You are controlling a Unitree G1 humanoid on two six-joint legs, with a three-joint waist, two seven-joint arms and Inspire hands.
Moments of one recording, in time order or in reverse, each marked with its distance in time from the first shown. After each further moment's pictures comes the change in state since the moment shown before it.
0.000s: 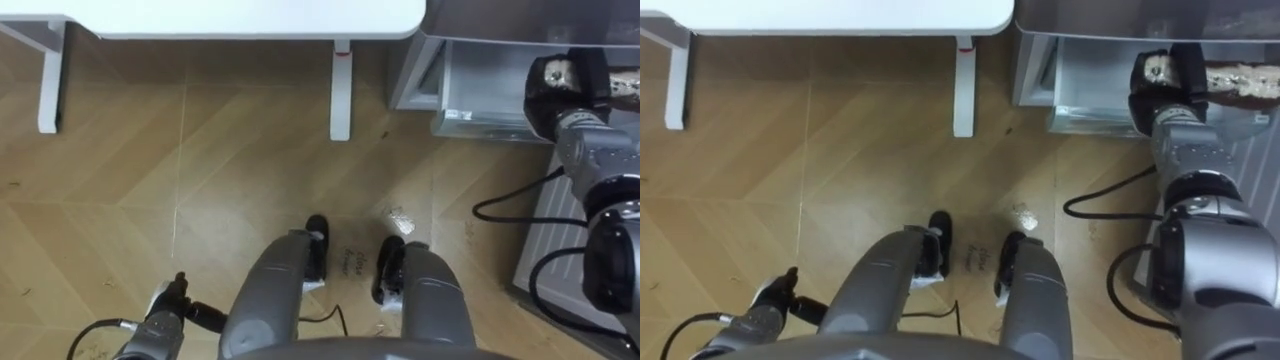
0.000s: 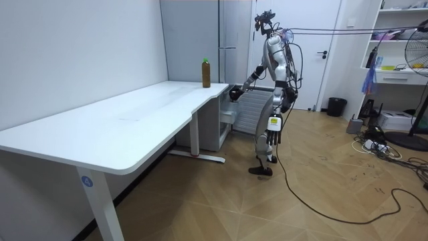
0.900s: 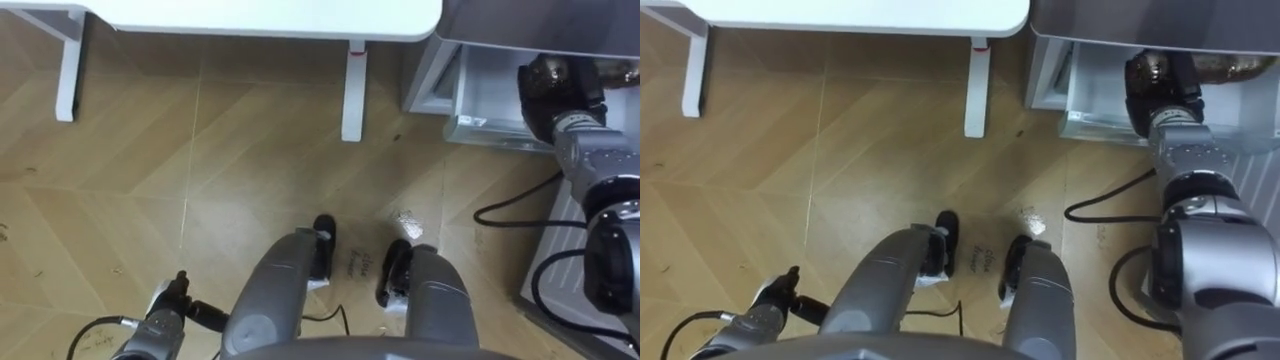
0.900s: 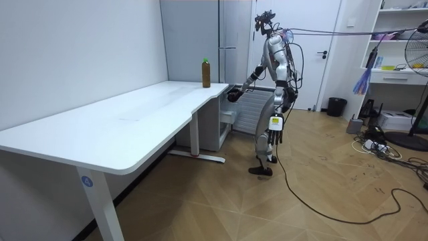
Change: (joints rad) left arm -0.001 0.004 -0.016 -0.010 -0.001 0.002 0.001; right arm -0.004 -0.003 0.049 0.014 -0.066 0.002 0.012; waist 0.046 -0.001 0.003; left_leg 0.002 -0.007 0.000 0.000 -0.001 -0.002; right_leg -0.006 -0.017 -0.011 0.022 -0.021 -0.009
